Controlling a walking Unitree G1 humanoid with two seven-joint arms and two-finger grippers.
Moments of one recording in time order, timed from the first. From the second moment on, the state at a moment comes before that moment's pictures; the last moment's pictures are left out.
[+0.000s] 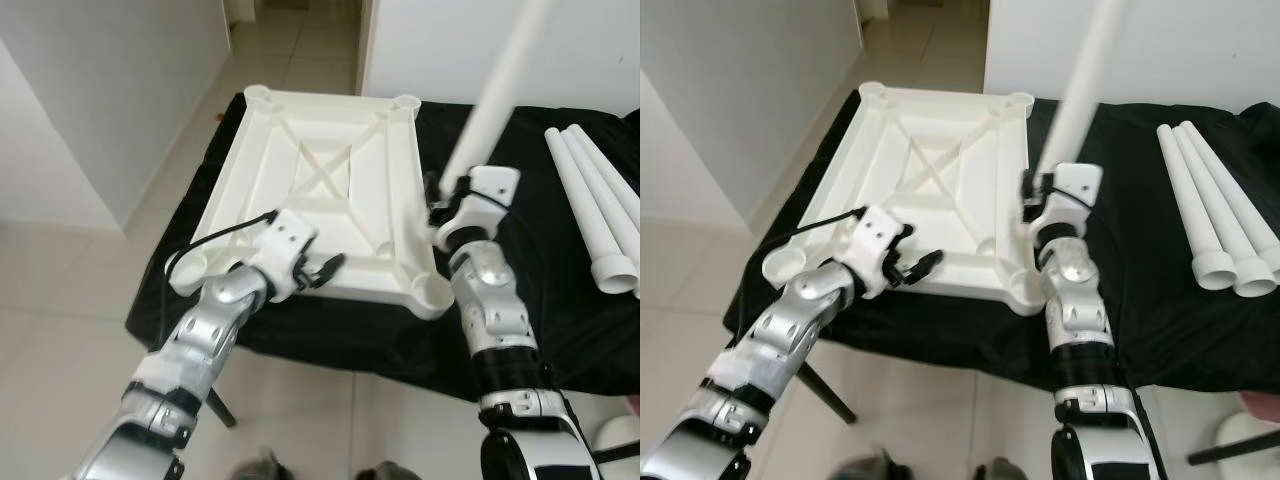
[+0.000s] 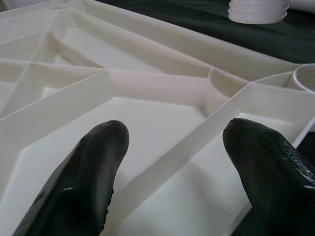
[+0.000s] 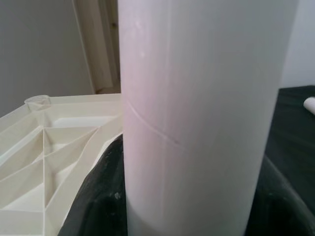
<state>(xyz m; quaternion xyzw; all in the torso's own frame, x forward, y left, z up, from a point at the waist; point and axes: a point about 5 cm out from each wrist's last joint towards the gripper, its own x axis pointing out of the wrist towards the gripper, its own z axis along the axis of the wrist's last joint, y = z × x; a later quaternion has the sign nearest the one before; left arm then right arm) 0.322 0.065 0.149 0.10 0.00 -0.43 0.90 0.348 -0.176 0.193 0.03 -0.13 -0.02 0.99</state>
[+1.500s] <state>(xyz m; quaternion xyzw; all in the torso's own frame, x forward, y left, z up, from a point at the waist) 0.326 0.066 0.152 0.11 -0.02 -0.41 0.91 0.348 -0.175 0.194 0.03 -0.13 -0.02 0.99</state>
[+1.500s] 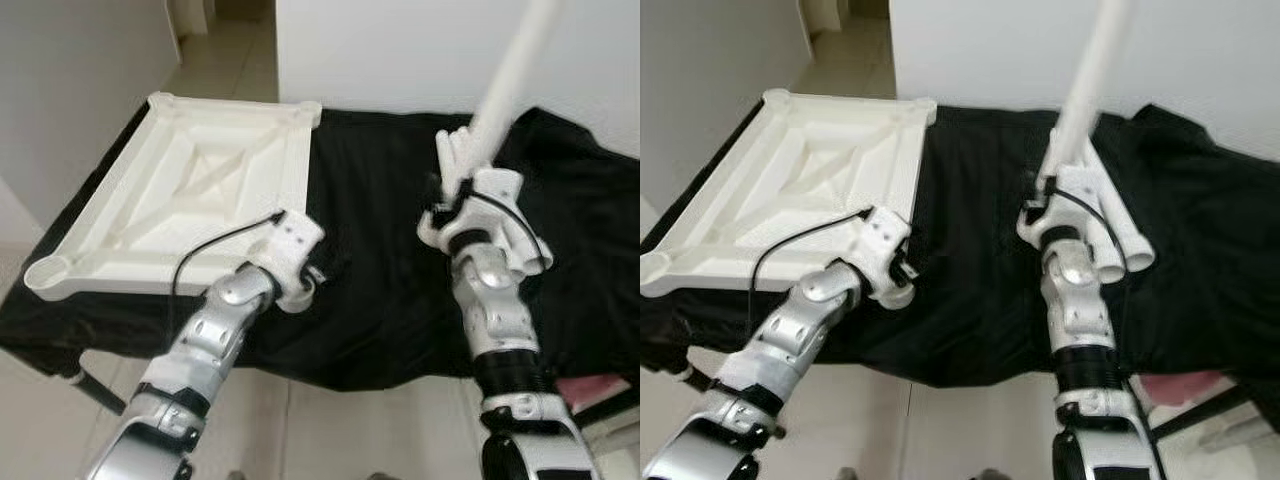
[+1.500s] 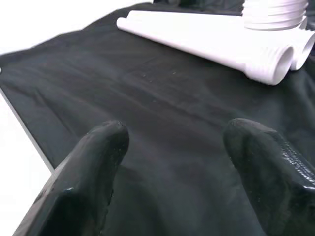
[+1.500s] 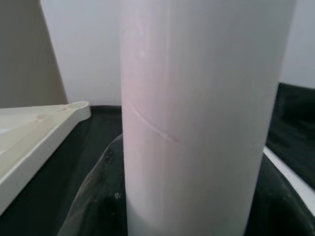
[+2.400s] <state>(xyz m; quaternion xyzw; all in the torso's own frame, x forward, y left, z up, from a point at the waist) 0.337 0.134 0.151 0.18 0.02 -0.36 0.91 0.347 -0.170 0.193 0.03 -0.13 0.00 0.99</state>
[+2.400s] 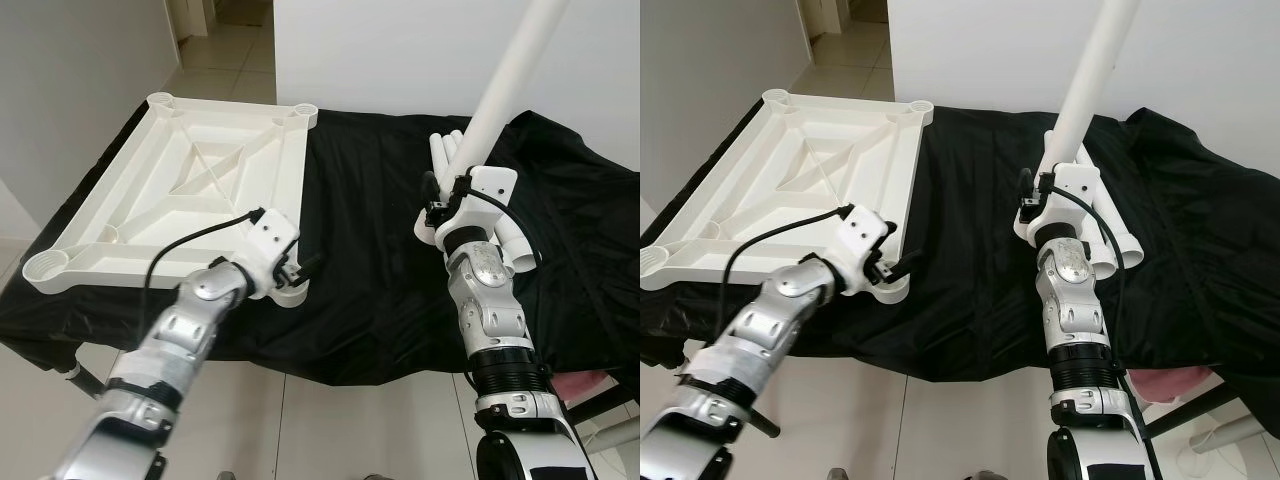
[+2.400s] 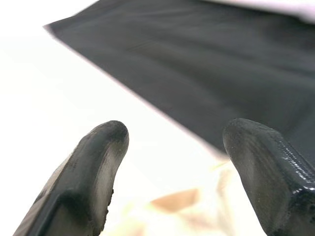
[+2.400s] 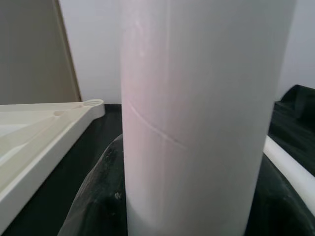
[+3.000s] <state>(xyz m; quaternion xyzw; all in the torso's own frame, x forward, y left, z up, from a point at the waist) 0.304 0.160 0.138 0.16 0.08 -0.50 0.85 0.343 -0.168 0.187 -0.01 -0.12 0.03 0.99</state>
